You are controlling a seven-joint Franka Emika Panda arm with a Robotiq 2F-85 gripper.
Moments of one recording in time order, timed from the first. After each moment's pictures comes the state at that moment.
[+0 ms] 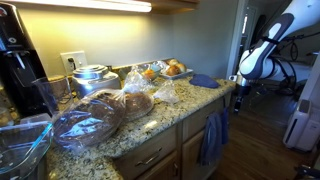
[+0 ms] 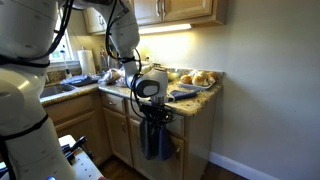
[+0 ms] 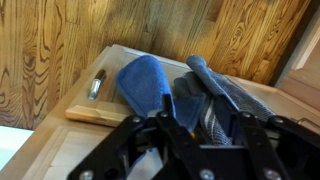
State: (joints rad) arm -0.28 0.41 0.18 -2.42 0.18 2.83 -0.67
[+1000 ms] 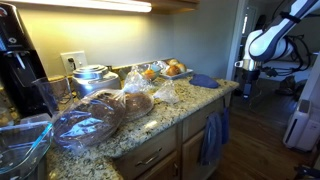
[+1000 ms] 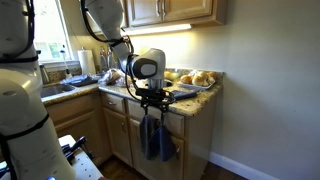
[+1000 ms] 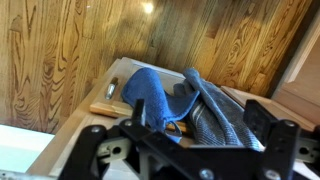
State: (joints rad) arm -0.21 0.13 0.10 -2.50 0.09 2.59 -0.60
